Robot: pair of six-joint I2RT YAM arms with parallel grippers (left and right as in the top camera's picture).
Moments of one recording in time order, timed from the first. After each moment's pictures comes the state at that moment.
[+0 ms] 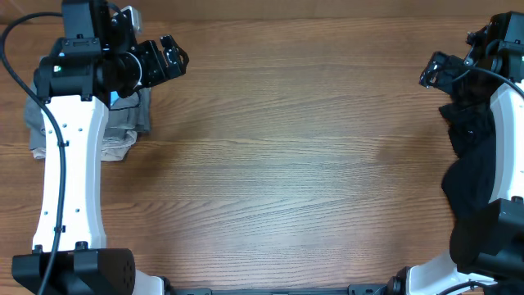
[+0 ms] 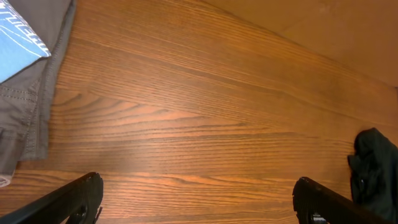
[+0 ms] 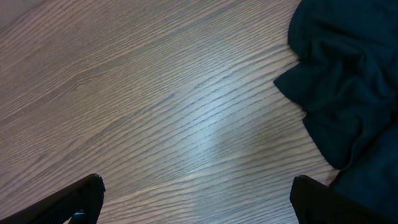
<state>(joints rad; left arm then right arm) 0.06 1.67 1.79 -1.03 0.35 -0.34 -0.26 1.77 1.72 -1.06 -0.12 0.20</state>
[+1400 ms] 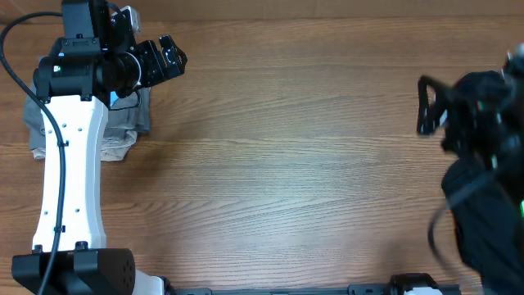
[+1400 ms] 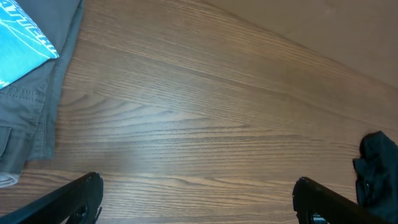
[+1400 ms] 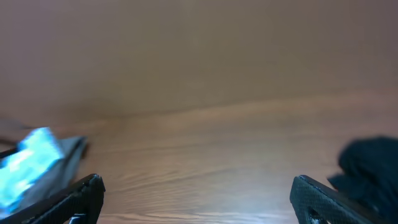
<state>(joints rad) 0.06 1.67 1.79 -1.03 0.33 -0.34 0.05 1.03 1.72 -1.06 -0.12 0.20</state>
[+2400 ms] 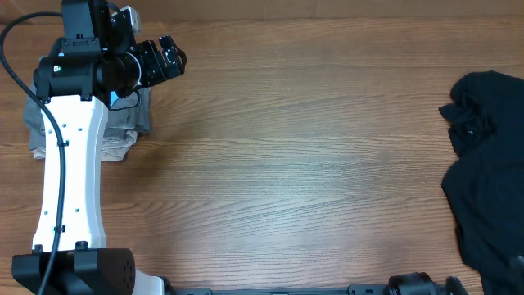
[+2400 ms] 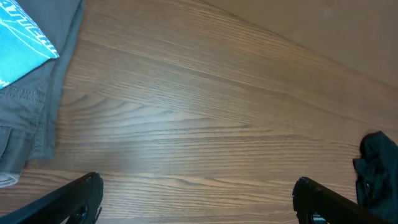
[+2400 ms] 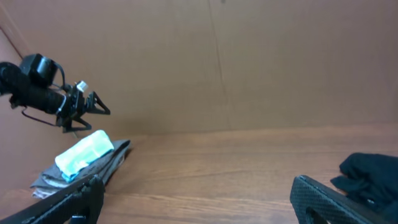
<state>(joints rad) 0.06 1.67 1.79 -1.03 0.33 -0.34 0.12 0.28 1.49 -1.26 -0.12 0.20</state>
